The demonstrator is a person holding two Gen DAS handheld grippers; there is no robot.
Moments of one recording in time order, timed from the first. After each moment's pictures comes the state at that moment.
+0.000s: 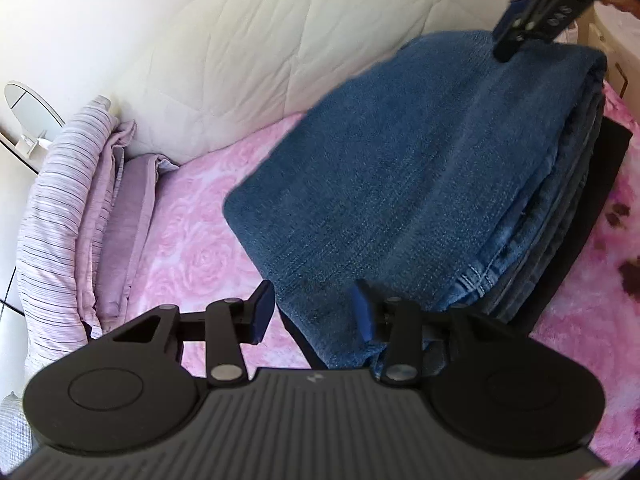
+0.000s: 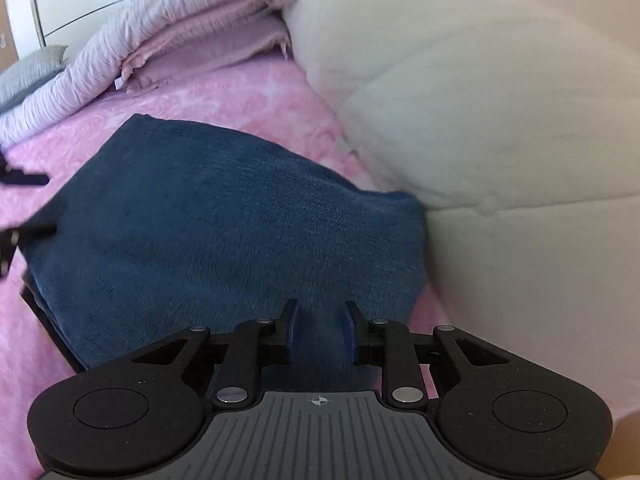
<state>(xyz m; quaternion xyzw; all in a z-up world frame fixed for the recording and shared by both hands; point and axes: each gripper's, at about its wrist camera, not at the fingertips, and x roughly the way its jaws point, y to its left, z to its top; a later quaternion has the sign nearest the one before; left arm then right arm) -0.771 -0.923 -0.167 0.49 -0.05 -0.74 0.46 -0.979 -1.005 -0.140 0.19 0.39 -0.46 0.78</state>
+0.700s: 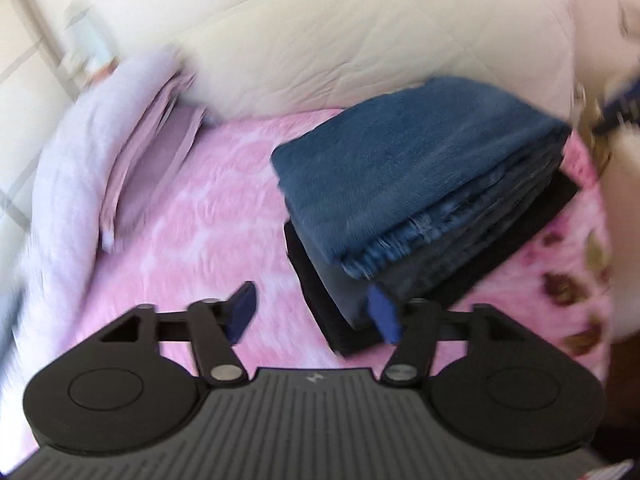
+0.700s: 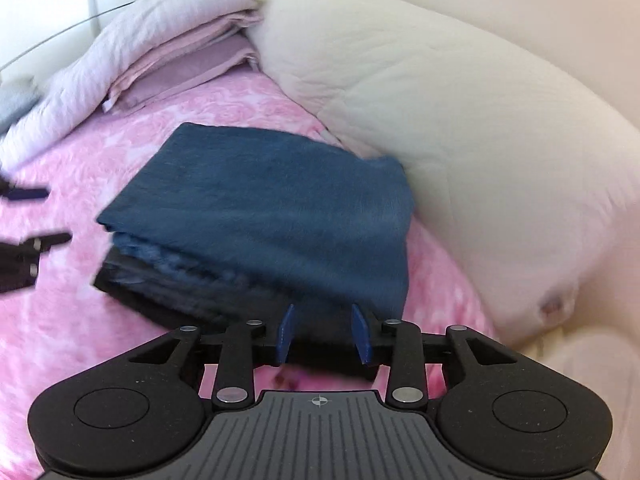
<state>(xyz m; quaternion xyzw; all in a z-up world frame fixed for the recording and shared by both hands) -0.712 -0.828 -0.109 0.42 0.09 -0.73 0.53 -0.941 -0.852 -0.077 0.27 0.35 -0.56 0.70</state>
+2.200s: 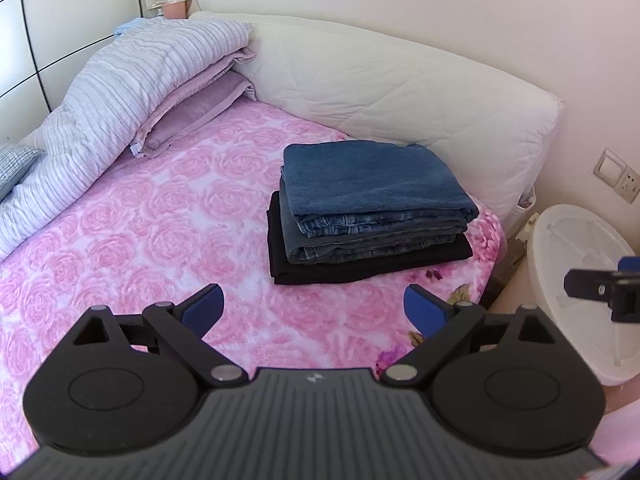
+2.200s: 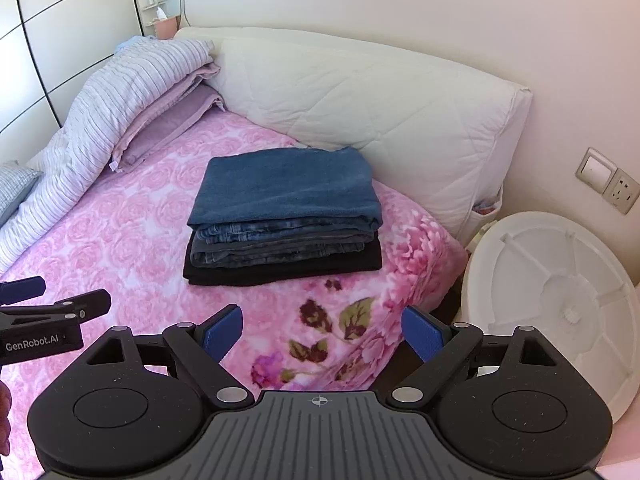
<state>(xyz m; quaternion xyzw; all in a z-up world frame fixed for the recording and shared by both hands) -0.676 -0.682 0.013 0.31 0.25 -0.72 0.57 -0.907 -0.673 0.044 0.33 0.28 -0.62 0.66</state>
